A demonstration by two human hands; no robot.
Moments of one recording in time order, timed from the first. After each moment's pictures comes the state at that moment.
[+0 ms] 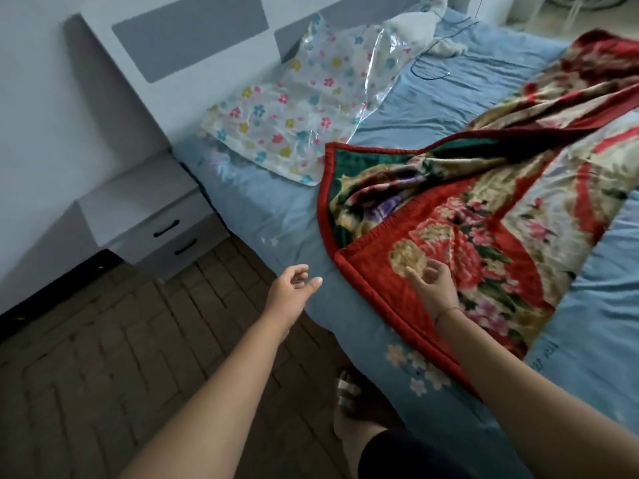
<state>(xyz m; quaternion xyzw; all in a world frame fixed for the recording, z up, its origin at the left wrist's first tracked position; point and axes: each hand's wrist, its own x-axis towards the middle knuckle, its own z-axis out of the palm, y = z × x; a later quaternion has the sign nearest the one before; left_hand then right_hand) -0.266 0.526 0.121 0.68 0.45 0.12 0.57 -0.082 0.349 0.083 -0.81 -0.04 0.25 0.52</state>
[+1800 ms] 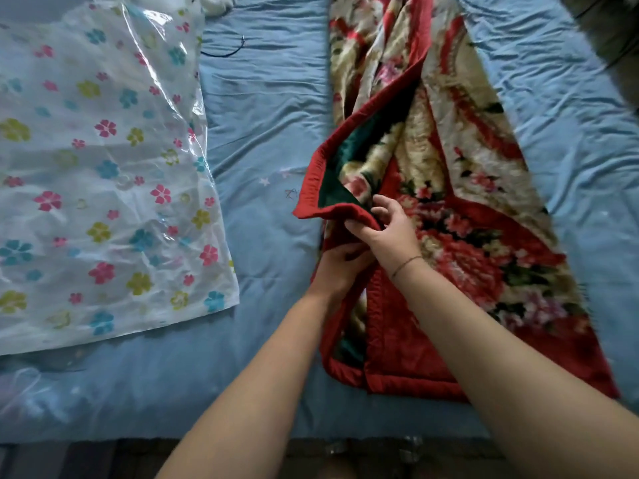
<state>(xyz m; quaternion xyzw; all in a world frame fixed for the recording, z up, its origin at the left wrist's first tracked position) 0.113 0.732 0.057 0.61 0.10 -0.24 0.74 0.142 0.636 0.082 -0.77 0.18 0.02 0.61</state>
